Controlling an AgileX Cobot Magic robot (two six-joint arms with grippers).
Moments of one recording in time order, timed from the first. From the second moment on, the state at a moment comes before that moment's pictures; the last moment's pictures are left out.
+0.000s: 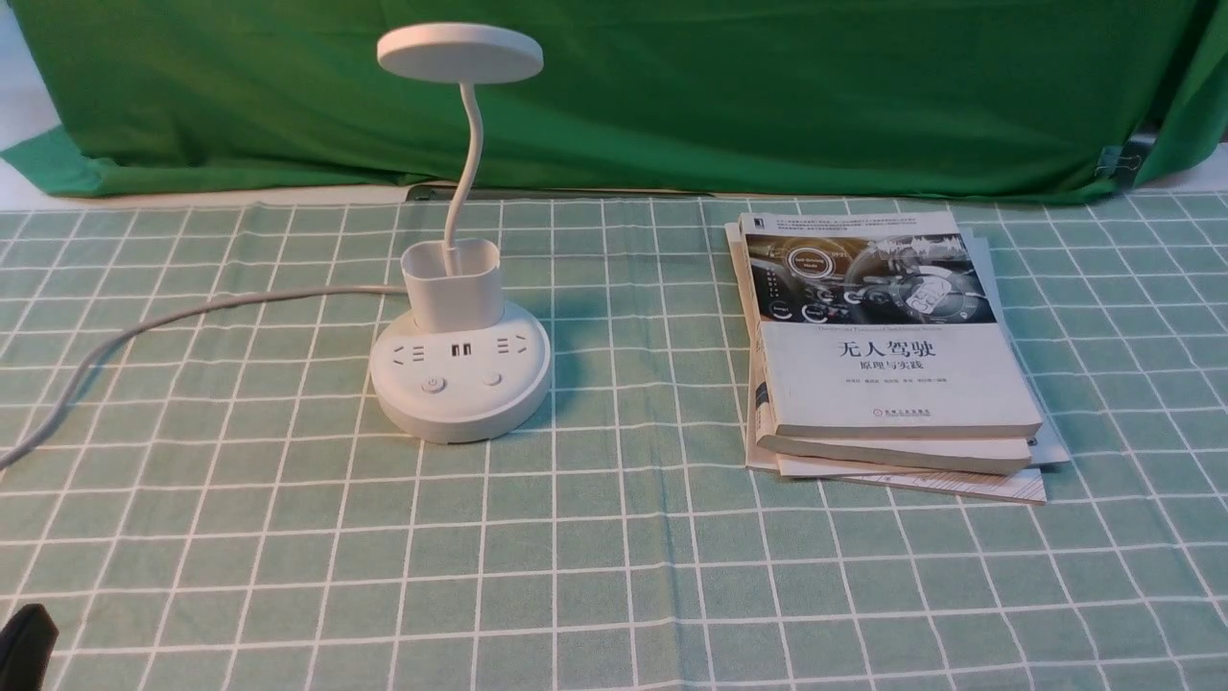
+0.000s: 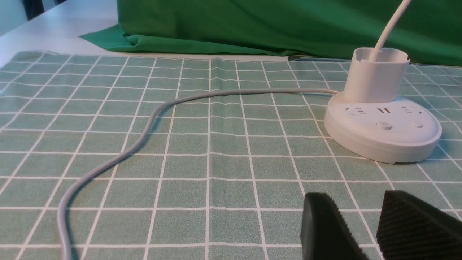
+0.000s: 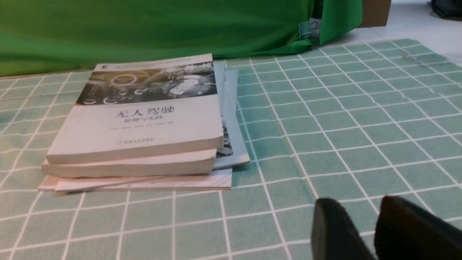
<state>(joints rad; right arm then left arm) -0.01 0.00 0.01 -0.05 0.25 0.13 0.00 0.00 0.01 -0.14 0.25 0.08</state>
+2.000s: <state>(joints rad) -0.01 0.00 0.01 -0.05 0.25 0.13 0.00 0.00 -0.01 0.19 -1.04 -0.04</state>
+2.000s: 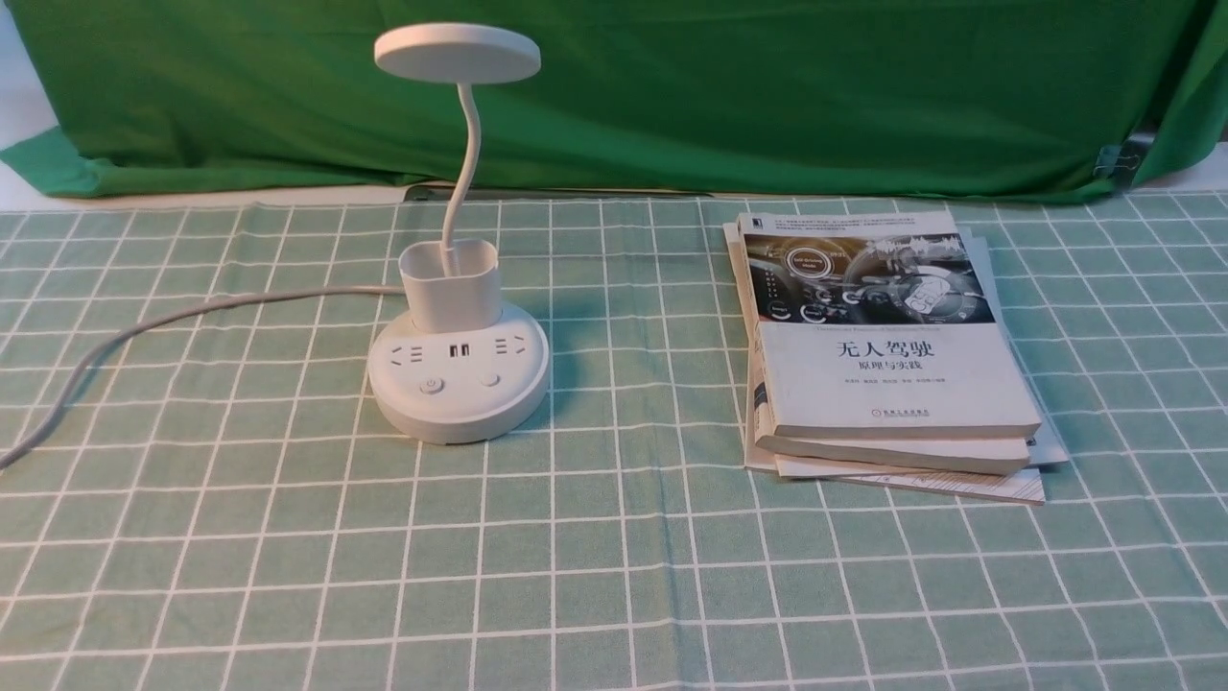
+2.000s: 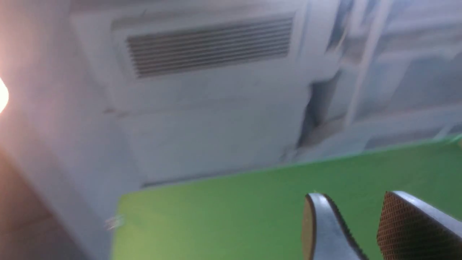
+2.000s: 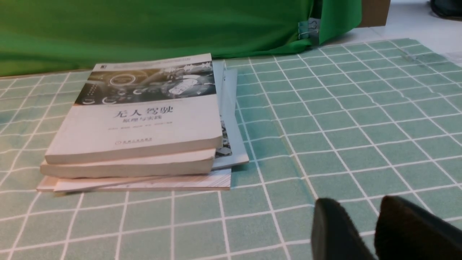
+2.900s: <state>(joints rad) -0.01 0.00 0.01 -0.05 0.25 0.13 0.00 0.60 -0.49 0.02 0.36 -0.48</state>
